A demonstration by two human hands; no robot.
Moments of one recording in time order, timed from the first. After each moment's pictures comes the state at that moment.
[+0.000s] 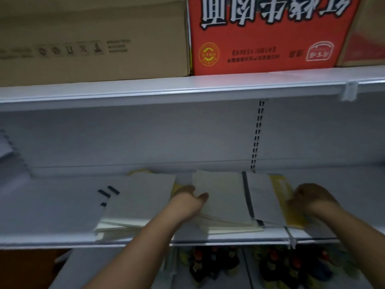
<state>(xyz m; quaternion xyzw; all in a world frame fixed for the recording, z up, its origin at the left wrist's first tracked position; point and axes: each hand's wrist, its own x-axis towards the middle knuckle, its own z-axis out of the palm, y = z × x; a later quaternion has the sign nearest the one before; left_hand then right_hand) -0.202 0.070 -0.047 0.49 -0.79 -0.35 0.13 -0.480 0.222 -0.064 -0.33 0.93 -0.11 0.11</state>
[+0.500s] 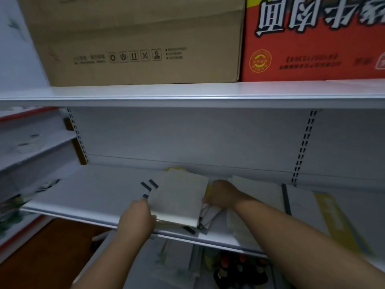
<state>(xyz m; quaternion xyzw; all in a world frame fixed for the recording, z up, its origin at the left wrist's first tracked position) -0.034 0.033 -0.065 0.67 -0.74 -0.07 0.07 -0.272 0.034 -0.057 -0.64 0.74 -0.11 0.20</state>
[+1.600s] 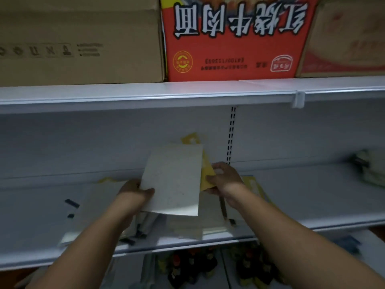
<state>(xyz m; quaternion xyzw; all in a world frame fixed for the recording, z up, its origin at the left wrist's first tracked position) -0.160 0.036 -0.028 0.52 -0.69 -0.43 0.28 -0.361 0.147 -0.018 -0.27 0.67 -0.61 0.33</state>
